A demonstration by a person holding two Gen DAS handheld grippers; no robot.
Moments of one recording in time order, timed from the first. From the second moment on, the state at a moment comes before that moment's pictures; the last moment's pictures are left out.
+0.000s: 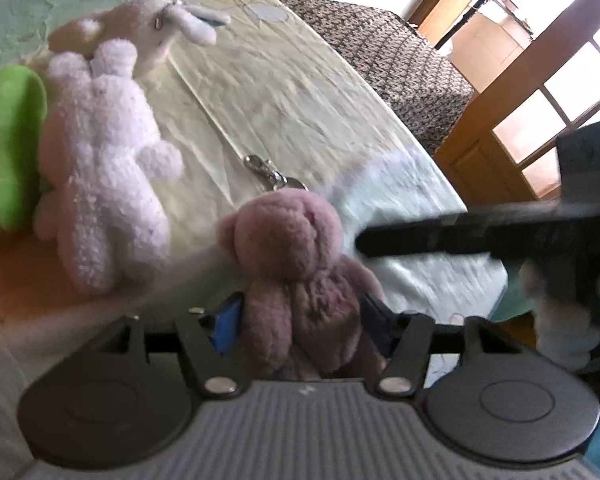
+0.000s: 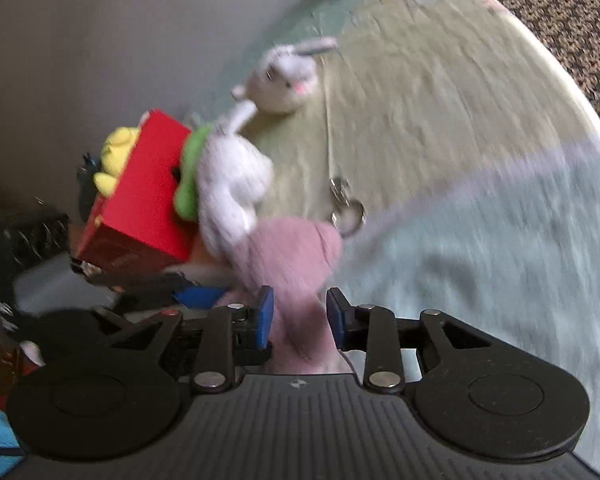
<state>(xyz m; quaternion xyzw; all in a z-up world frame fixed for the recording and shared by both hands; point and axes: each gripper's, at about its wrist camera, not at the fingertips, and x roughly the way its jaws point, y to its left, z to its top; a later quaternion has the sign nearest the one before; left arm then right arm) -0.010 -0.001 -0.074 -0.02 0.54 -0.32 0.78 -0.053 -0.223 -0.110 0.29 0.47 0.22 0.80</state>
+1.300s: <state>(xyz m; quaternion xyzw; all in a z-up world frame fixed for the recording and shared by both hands) -0.054 0.171 0.078 -0.02 0.35 -0.29 0.89 -0.012 -0.029 0.030 0.27 0.32 0.40 0.82</state>
